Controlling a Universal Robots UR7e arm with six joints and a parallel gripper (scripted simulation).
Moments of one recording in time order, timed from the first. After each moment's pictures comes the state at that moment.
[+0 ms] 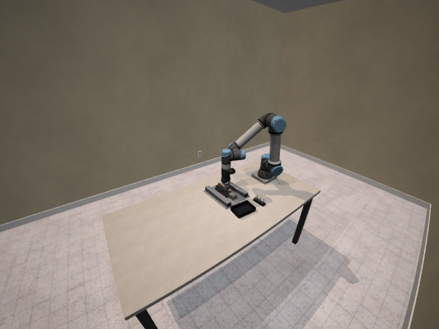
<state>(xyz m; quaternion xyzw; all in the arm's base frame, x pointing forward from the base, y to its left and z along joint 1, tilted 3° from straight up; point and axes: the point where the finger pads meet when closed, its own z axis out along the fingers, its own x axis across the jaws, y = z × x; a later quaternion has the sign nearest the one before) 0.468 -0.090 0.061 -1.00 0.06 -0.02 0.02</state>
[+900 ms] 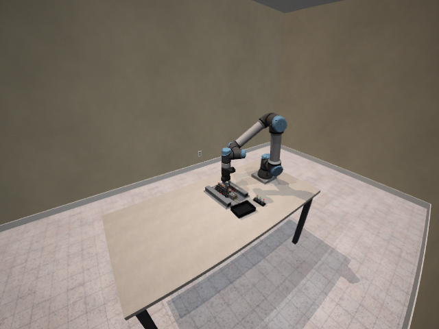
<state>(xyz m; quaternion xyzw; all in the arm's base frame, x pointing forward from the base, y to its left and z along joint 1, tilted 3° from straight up) 0.467 -0.090 0.071 -1.00 0.06 -0.02 0.02</state>
